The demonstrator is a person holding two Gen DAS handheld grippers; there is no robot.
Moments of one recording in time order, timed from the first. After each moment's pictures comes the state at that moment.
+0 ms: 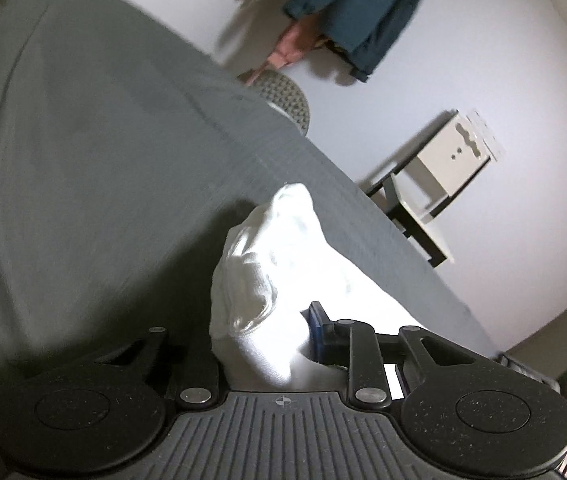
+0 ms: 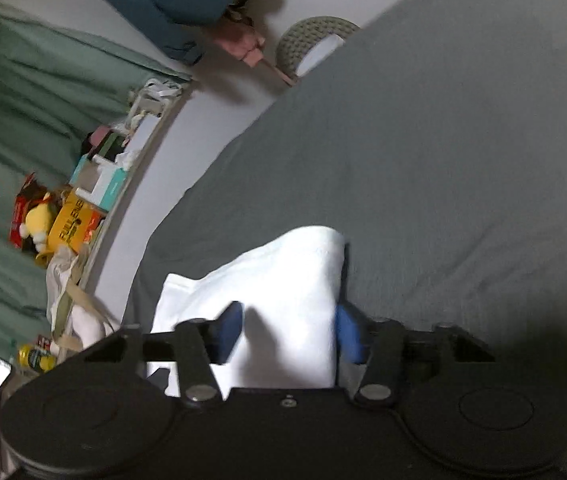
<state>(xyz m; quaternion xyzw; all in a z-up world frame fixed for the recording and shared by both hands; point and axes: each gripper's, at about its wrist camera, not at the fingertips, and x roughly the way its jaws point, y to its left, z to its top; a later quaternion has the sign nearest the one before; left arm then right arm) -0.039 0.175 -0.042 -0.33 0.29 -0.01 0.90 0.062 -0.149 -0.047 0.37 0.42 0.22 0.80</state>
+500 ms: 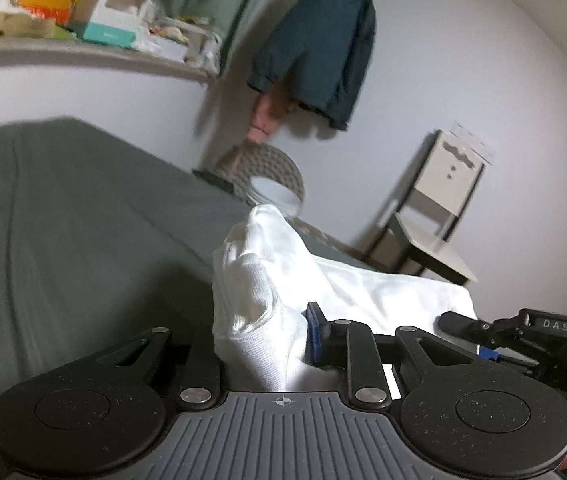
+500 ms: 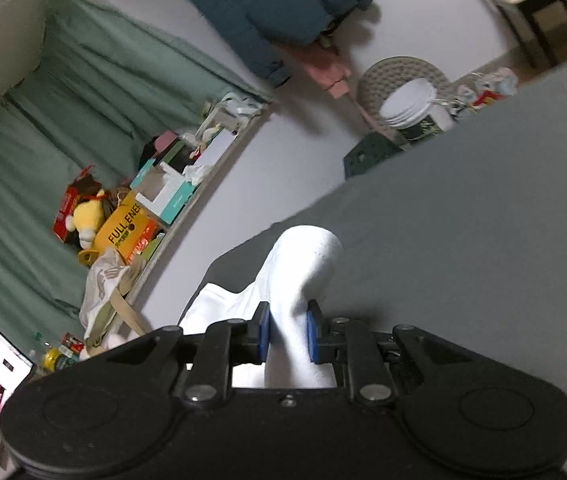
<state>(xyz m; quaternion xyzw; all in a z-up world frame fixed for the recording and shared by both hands) 0.006 0.258 0.040 -0.21 0.22 0.03 0.95 0.126 -0.056 0.028 0.32 0.33 0.29 0.84</state>
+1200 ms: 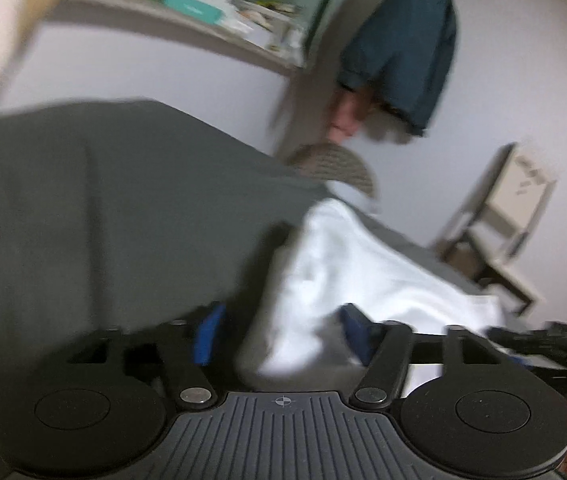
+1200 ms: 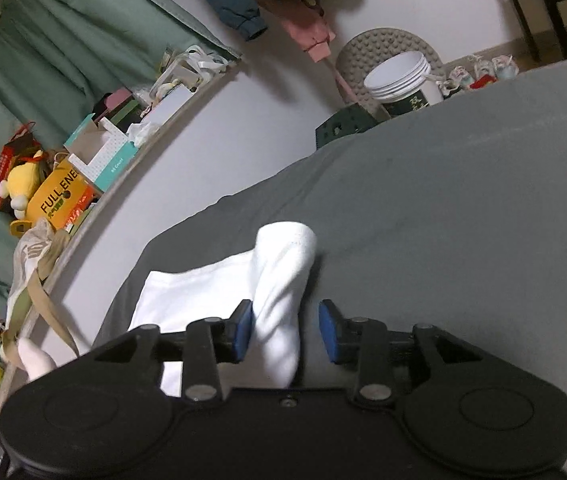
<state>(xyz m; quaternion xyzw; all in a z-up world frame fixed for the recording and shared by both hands) 0.057 0.385 -0.016 -0.21 0.25 0.13 0.94 0.194 0.019 -0.025 0.26 0.37 0.25 0.85</state>
